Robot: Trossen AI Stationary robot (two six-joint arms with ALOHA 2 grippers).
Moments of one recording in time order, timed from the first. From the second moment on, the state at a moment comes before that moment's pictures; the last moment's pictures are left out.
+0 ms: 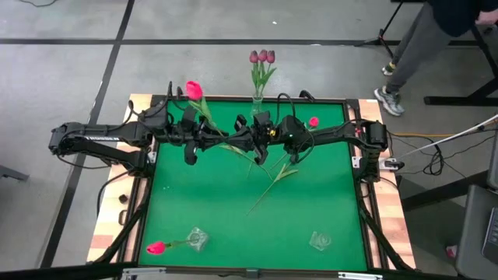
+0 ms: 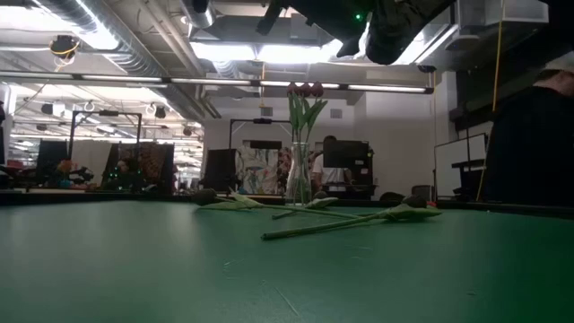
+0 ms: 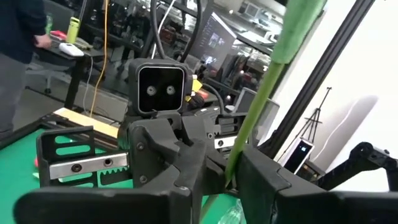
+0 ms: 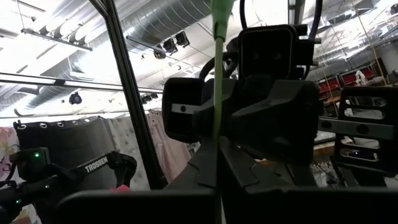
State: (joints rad) left arm 0.09 0.98 0.84 0.20 0.10 -0.44; right arm -0.10 1.90 1.23 1.21 -0.44 0.55
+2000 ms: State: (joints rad) left arm 0.09 0.91 0.84 -0.03 0.07 -0.57; right arm -0.12 1.90 1.23 1.05 -0.47 0.57
